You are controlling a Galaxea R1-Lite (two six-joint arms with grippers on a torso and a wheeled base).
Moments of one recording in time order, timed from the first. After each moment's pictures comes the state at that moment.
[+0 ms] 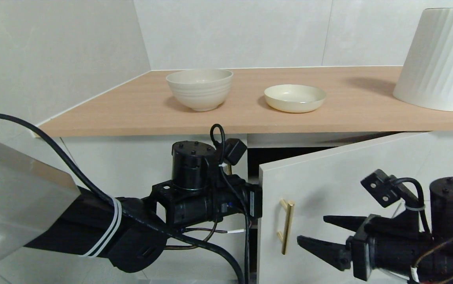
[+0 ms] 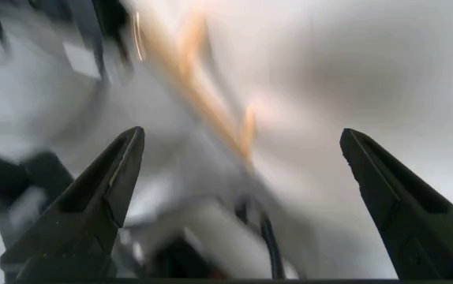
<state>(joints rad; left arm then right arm) -0.71 1.96 -0.90 -0.79 -0.32 -0.34 0.68 1.47 -0.39 -0.71 0.17 0.26</state>
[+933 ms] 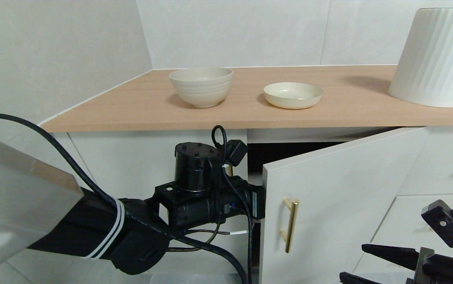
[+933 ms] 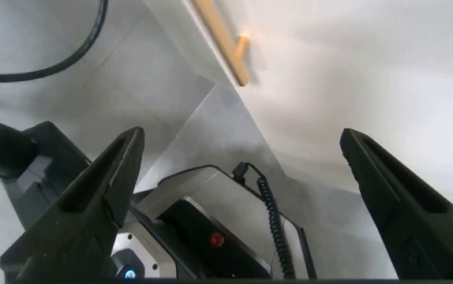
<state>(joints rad) -0.73 1.97 -0.90 -0.78 -0.32 -0.36 0.68 1.22 -0.20 -0.66 0.15 0.29</state>
